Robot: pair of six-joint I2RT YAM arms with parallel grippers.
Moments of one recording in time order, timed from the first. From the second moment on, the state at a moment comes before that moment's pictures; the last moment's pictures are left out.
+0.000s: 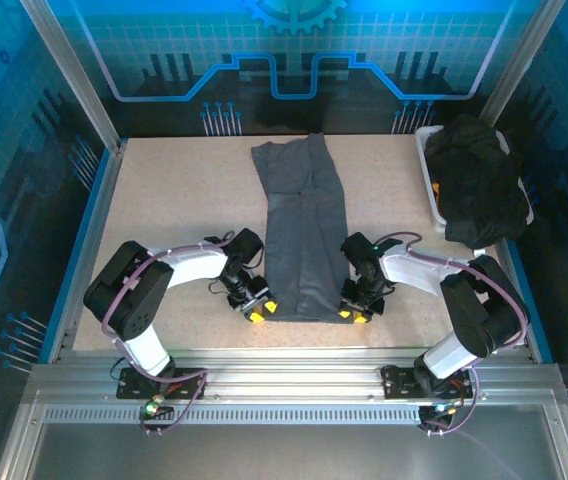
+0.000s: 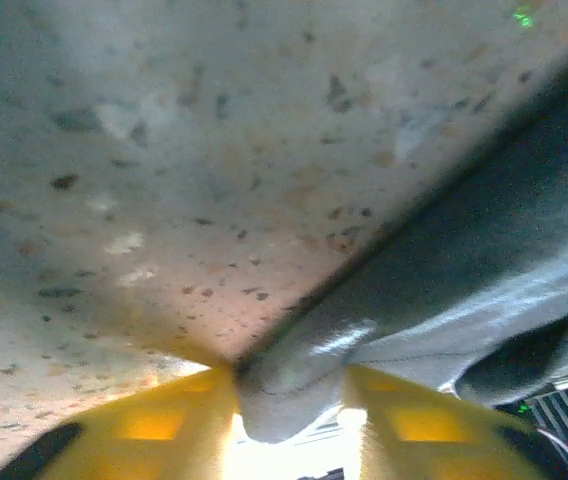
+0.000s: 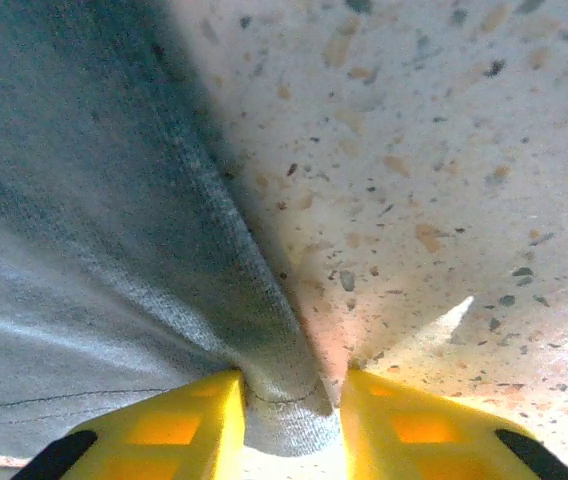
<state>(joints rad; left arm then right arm) -0.55 1.72 0.87 -0.65 0.60 -1.16 0.54 1.56 0.80 -0.84 -0.31 0.88</state>
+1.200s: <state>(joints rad) -0.66 1.29 0.66 -0.54 0.55 -1.43 0.62 1.37 0.87 -0.97 -0.32 0.86</state>
